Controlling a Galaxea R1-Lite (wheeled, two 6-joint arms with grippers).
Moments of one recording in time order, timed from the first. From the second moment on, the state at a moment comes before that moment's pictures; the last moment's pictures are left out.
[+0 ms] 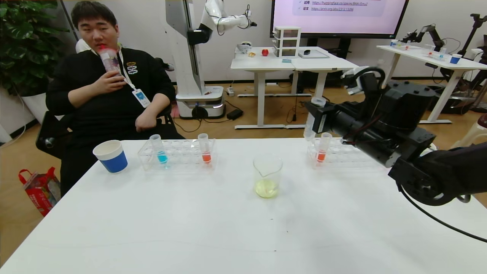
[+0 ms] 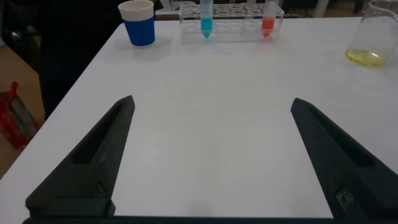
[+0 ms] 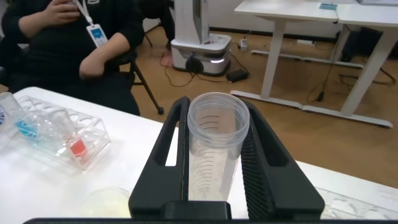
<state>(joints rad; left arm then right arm) -0.01 0.00 0.00 0.00 0.00 0.02 0.38 1.89 -1.01 -0.96 -0.01 0.05</state>
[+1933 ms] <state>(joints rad) -0.01 0.00 0.00 0.00 0.00 0.02 -0.40 2.25 -1.11 -1.12 0.22 0.00</state>
